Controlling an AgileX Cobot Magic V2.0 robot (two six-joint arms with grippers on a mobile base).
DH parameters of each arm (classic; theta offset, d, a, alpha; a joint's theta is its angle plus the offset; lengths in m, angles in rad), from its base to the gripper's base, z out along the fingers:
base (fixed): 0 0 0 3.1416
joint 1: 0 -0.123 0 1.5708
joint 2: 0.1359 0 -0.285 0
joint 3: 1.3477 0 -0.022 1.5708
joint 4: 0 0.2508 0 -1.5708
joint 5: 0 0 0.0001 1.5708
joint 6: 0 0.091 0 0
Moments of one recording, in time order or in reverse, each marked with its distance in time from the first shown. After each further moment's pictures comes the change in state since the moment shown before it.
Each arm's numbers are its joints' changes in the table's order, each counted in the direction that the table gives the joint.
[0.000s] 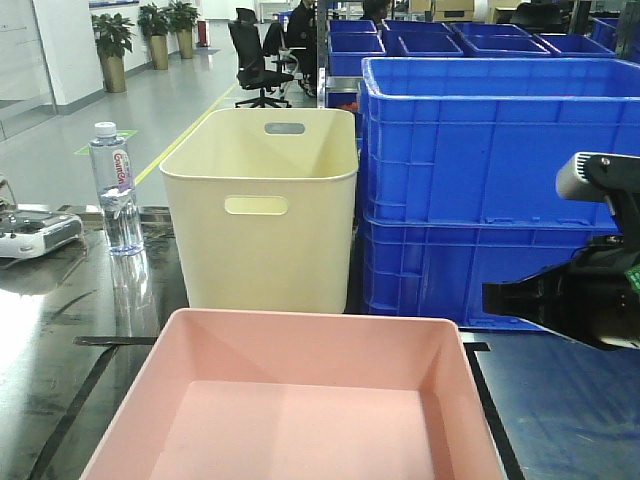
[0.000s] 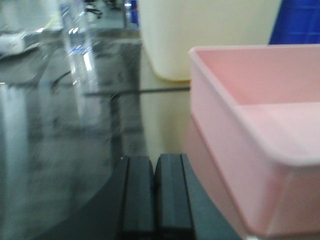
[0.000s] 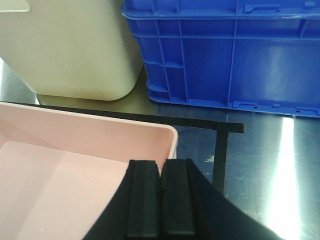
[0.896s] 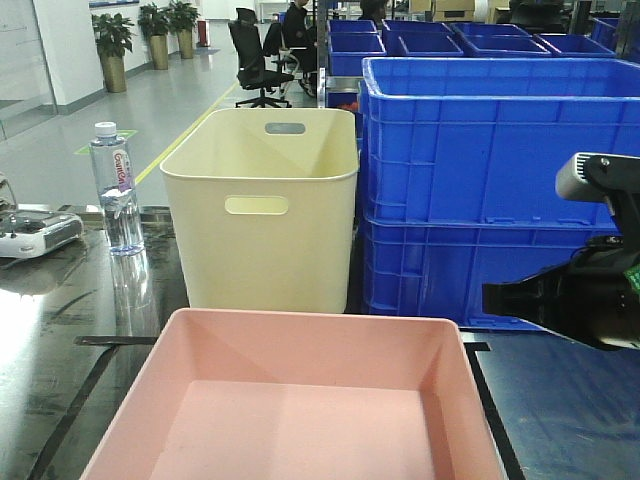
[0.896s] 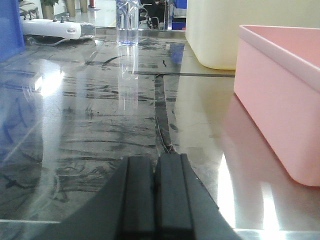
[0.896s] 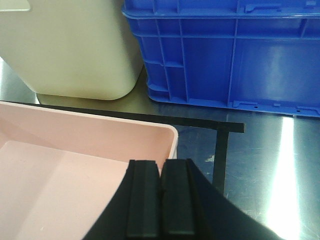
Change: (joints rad) left arm -0.129 -0.390 0.190 0.002 0.129 -0.011; right arm 0.000 -0.001 0.000 -0.001 0.001 0.000
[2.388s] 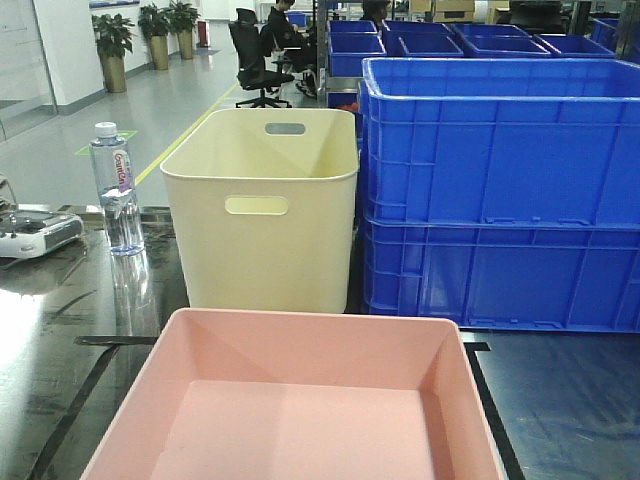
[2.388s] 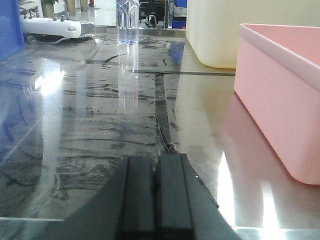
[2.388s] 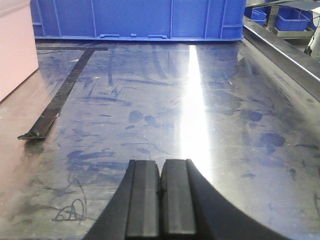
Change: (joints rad) left arm 0.000 0.000 0.000 0.001 0.005 0.000; right arm 0.319 -1.203 1.168 -0.134 -0.271 -0.068
